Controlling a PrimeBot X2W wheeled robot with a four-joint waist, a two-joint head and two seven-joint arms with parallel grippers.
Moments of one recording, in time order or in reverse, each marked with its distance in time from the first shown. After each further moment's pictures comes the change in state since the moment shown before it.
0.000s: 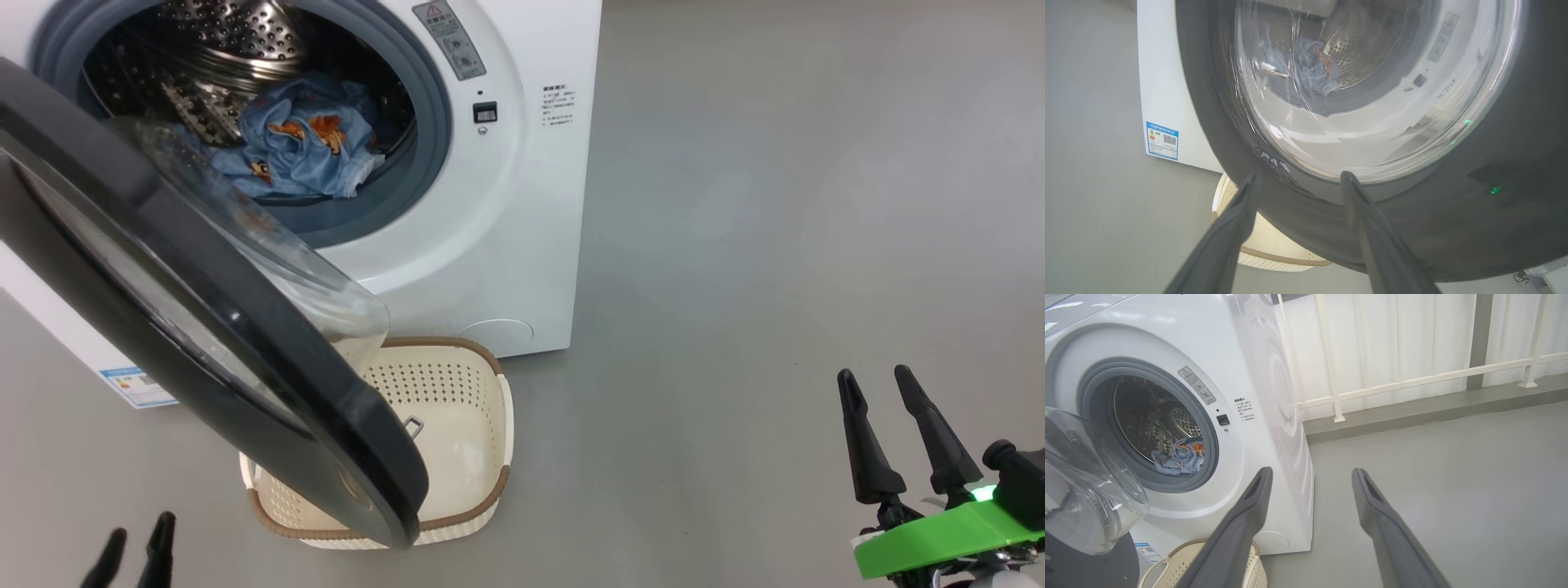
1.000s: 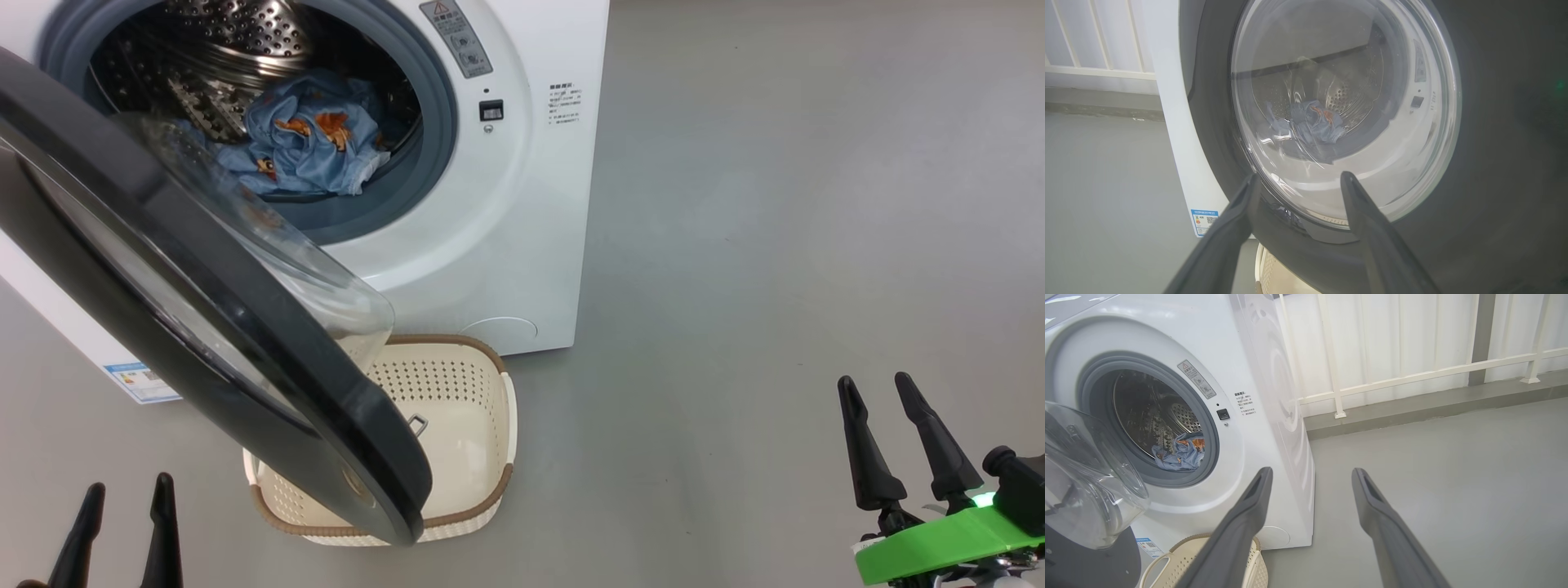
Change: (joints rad) left arm 0.006 -0.282 0.315 -0.096 0.636 -0.003 -0.003; right arm 0.015 -0.002 -0.001 0.000 0.000 0.000 0.000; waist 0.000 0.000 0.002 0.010
